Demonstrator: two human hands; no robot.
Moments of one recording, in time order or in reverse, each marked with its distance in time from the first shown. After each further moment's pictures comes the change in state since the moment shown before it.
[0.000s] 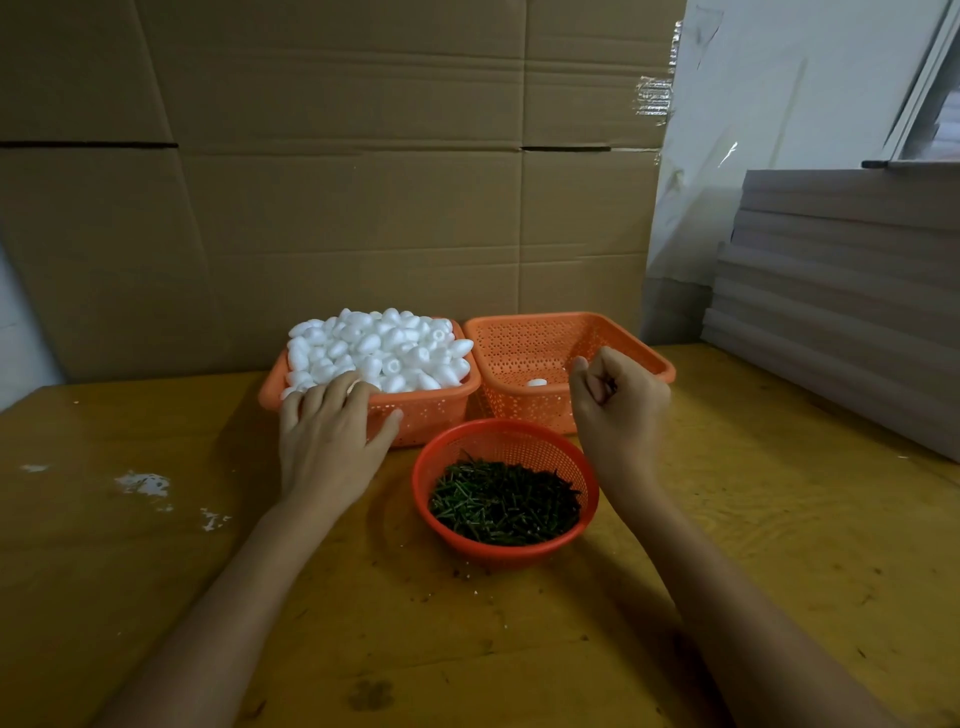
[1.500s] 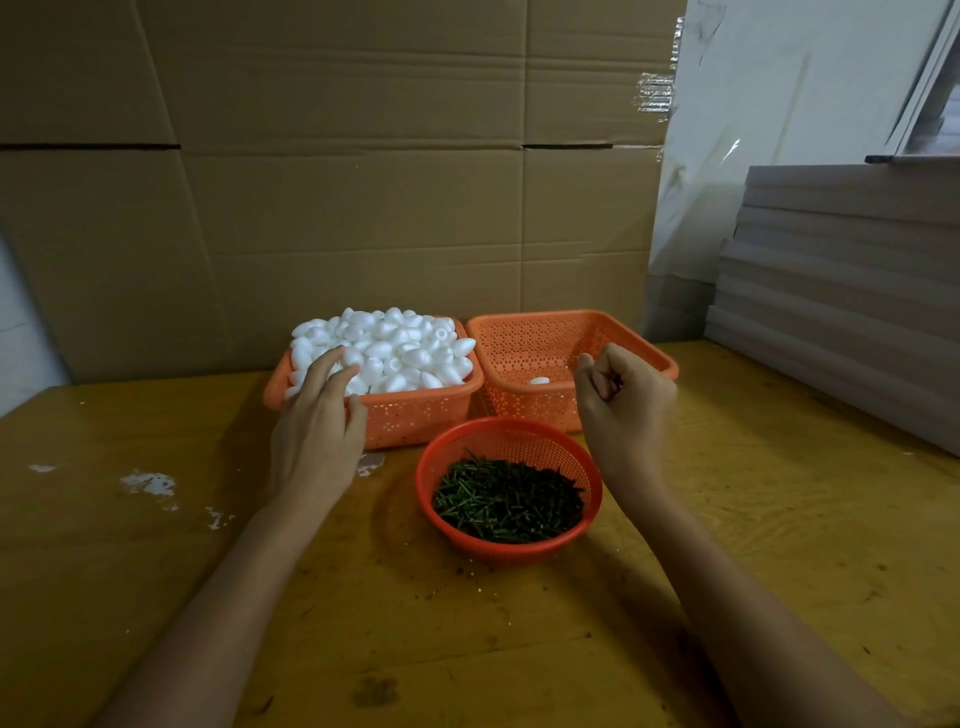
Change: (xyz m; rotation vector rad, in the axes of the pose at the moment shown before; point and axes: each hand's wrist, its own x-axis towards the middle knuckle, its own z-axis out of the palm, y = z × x) left_hand 0.004 -0.009 -0.003 -0.321 0.140 -0.075; right_hand 0.001 -0.004 -0.003 0.016 0.010 0.029
